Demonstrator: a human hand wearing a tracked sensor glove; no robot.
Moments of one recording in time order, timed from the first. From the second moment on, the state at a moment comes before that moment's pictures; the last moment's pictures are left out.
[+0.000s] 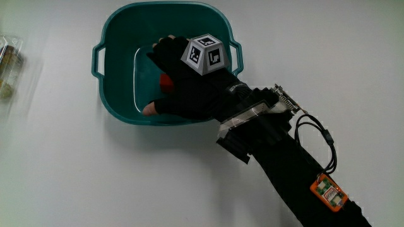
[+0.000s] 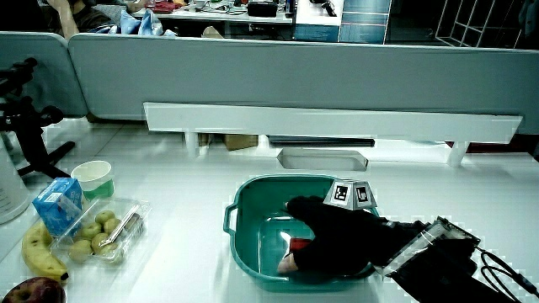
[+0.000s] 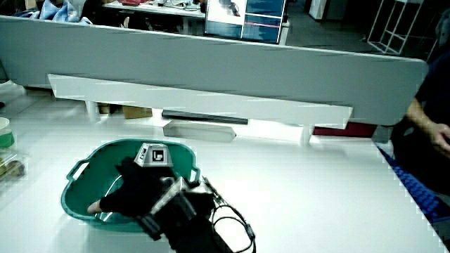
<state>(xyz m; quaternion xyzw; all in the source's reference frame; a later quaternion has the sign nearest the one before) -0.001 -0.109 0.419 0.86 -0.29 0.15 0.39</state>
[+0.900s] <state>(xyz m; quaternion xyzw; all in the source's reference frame) 0.010 -0.119 0.440 0.87 -0.26 0.09 0.41</state>
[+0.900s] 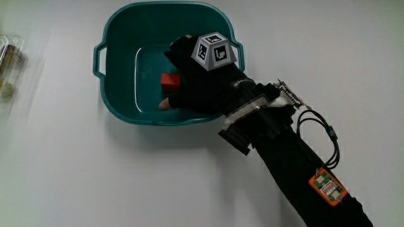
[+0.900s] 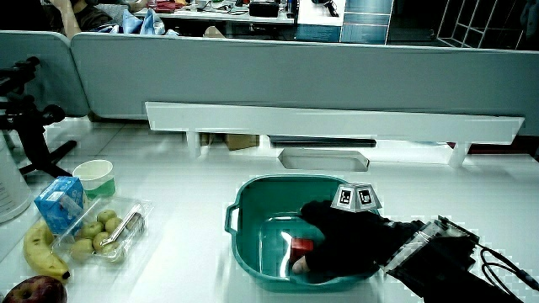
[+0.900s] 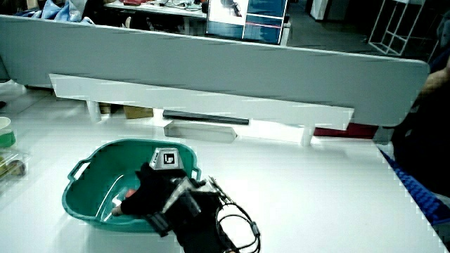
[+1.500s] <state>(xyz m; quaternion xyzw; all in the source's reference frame) 0.006 -0.118 0.442 0.87 -0.26 0.06 0.41</state>
